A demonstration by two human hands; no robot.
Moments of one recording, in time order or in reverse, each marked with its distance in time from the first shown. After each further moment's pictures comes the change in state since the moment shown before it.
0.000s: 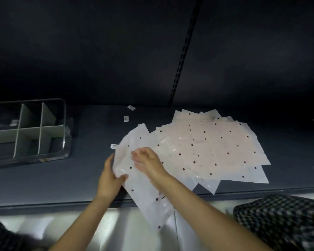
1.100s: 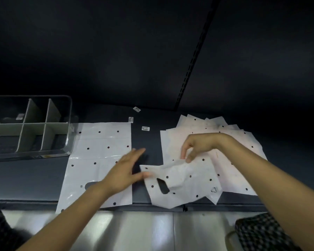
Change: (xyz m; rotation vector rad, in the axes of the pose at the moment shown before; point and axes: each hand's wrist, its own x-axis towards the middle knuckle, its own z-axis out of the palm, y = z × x) left_hand 0.022 0.031 0.003 0.467 -0.400 0.363; right_hand 0.034 -0.121 -0.135 -1.400 -0.639 0.107
